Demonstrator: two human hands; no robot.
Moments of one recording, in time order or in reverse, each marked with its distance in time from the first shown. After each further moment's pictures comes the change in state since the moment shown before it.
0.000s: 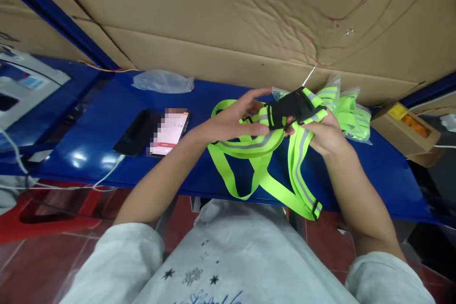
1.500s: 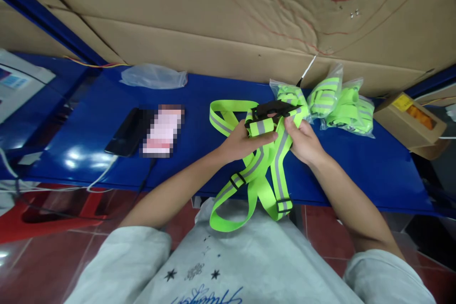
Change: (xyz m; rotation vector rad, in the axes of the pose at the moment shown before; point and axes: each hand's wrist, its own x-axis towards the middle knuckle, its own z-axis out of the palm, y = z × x) left_hand -0.009 -0.021 0.068 -0.275 0.256 -0.089; right_hand -0.021 0.044 0.017 -0.218 -0.003 0.089
